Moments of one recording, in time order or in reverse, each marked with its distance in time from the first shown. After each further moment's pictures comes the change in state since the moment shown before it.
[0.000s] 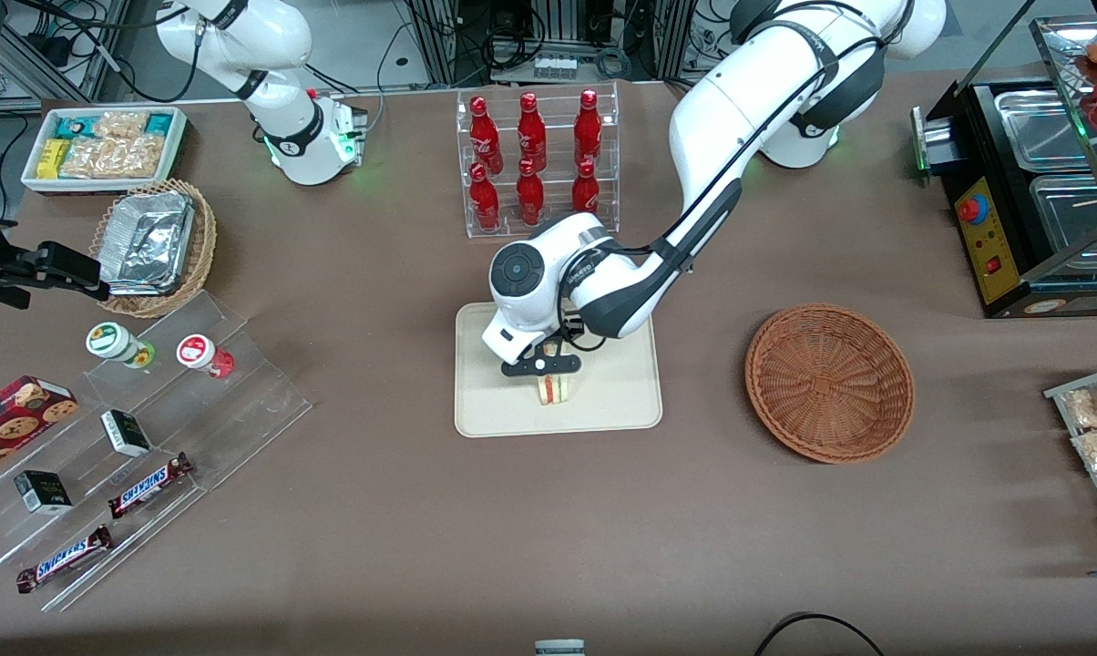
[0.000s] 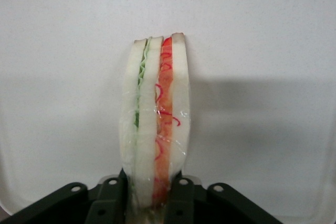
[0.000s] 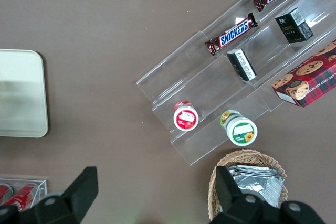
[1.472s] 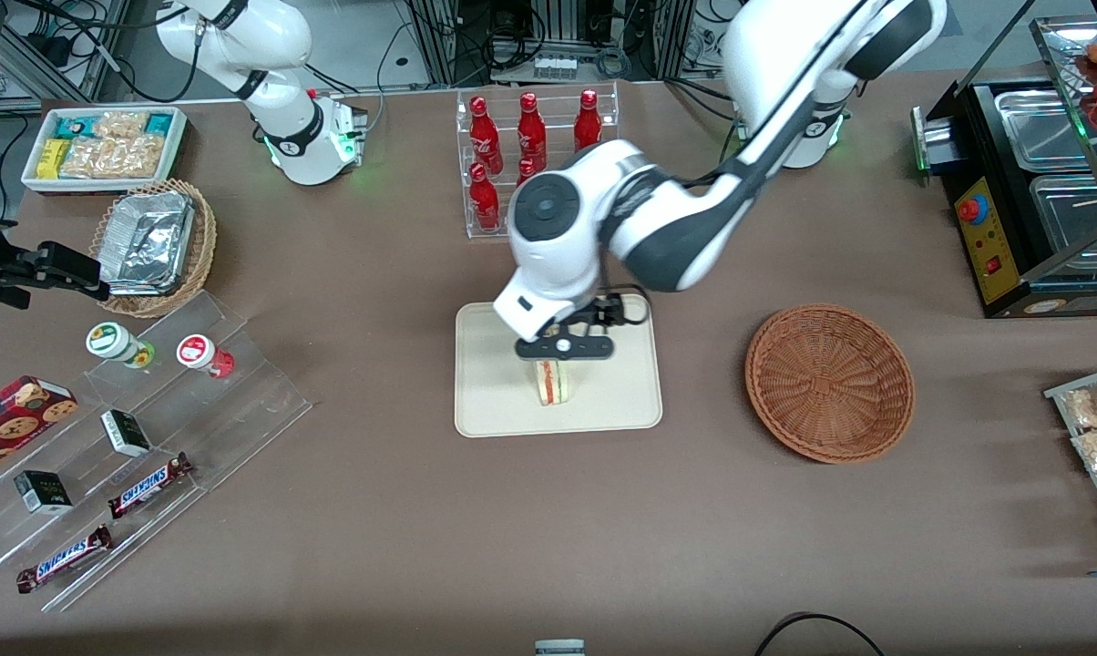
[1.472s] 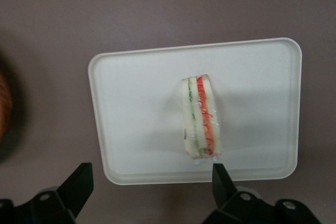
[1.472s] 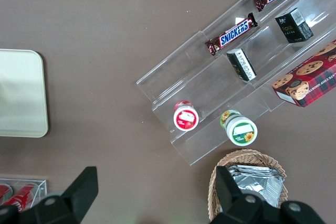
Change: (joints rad) arm 0.100 -0.254 0.004 0.081 -0.073 -0.264 0.243
